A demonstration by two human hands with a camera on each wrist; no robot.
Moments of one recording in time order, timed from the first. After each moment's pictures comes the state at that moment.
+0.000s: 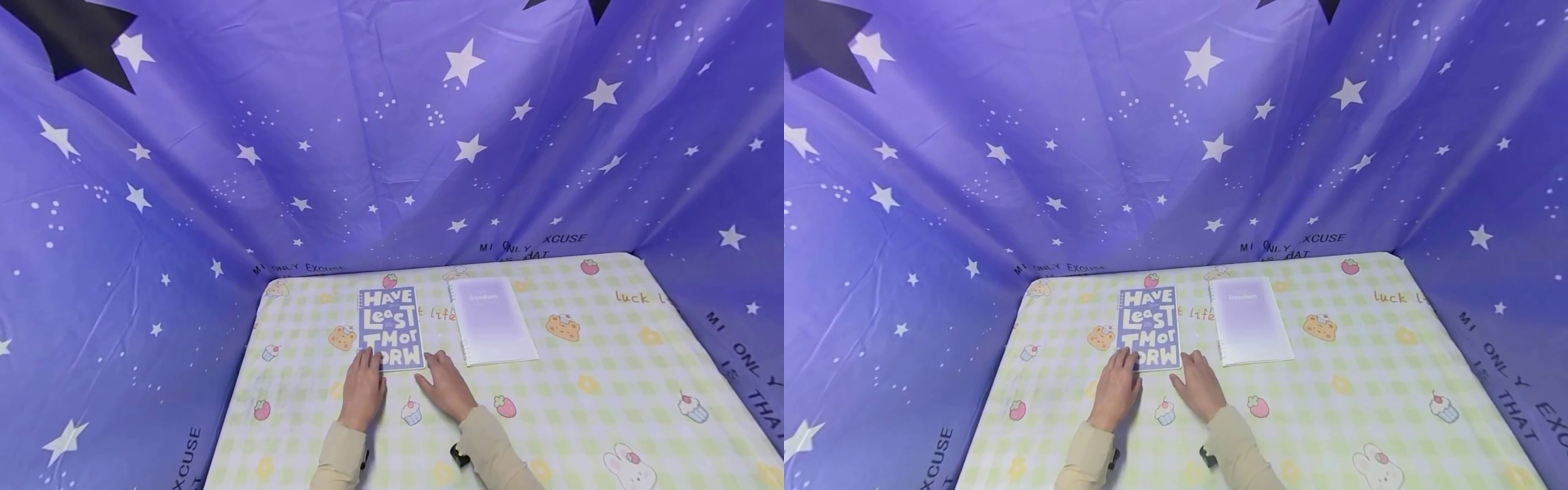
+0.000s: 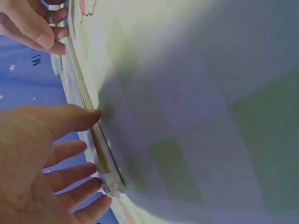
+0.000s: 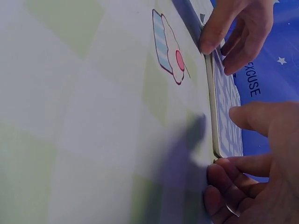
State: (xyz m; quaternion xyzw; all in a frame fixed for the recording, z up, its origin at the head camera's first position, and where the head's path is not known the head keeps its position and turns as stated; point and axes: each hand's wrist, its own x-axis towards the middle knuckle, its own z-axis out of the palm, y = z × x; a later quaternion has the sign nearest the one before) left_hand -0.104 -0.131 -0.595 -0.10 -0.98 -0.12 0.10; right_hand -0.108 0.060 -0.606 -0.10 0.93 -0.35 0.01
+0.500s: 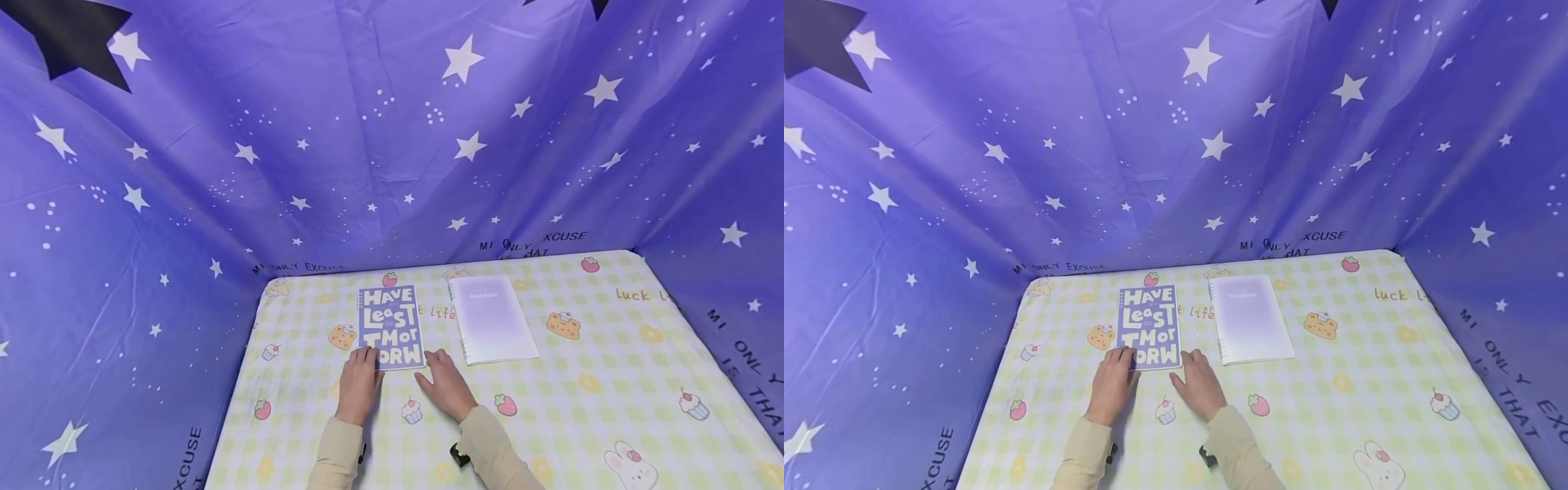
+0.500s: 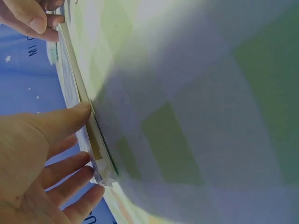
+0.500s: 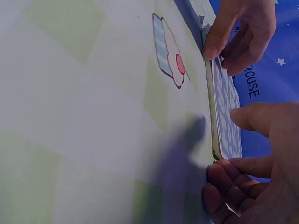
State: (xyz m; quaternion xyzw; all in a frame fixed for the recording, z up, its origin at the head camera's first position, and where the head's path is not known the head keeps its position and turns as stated) left_hand -0.114 -0.141 -0.601 -0.10 -0.98 -0.12 0.13; right_hand -0.109 0.058 -0.605 -0.09 0.93 -0.36 0.02
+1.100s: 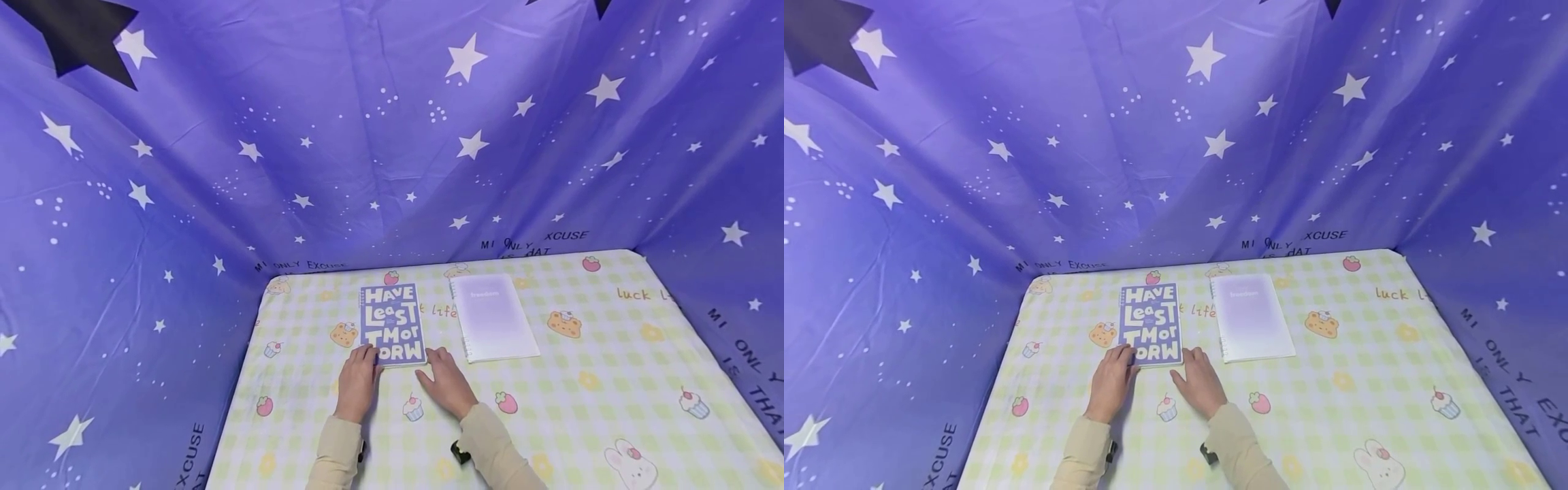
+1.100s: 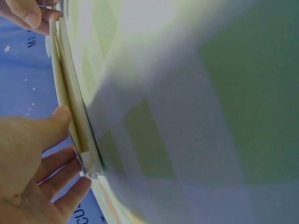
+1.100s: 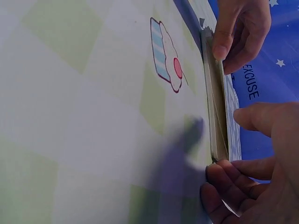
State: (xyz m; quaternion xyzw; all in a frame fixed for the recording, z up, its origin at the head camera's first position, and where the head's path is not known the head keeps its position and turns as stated) left_hand -0.112 -0.146 -0.598 -0.10 -0.97 -0.17 0.12; right_hand -0.108 0.057 -0.603 -0.08 0.93 -0.37 0.04
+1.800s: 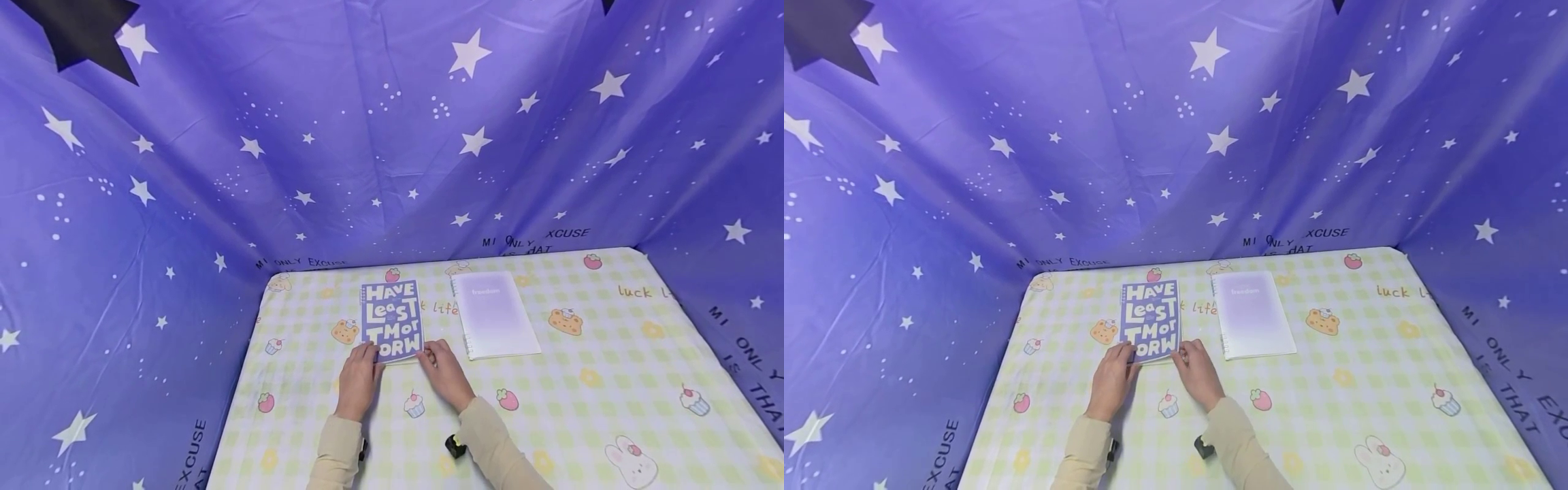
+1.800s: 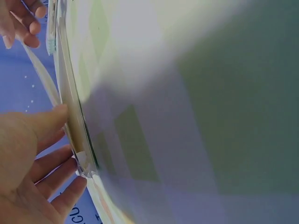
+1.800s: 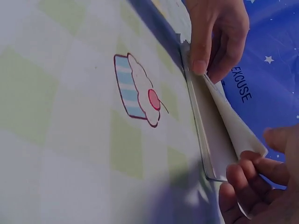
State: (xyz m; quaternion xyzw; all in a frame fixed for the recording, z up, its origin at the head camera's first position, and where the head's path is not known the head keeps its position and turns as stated) left_hand -0.110 -0.148 -0.599 -0.08 -0.97 -0.20 0.11; right_hand -0.121 0.051 -0.600 -0.03 0.87 -0.49 0.03
